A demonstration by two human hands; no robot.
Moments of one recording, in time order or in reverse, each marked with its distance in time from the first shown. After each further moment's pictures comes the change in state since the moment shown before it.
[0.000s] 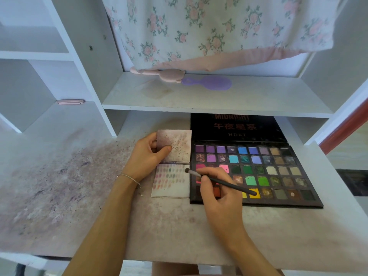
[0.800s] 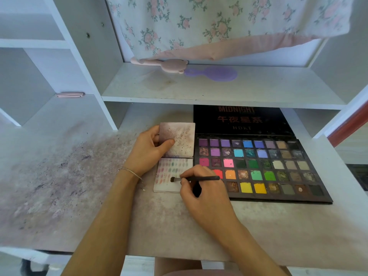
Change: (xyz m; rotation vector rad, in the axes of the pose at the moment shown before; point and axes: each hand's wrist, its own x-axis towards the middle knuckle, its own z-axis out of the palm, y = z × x) left_hand 0.000 0.001 0.000 -0.013 -0.021 0.028; right_hand 0.002 0.004 0.017 -0.393 -0.305 0.011
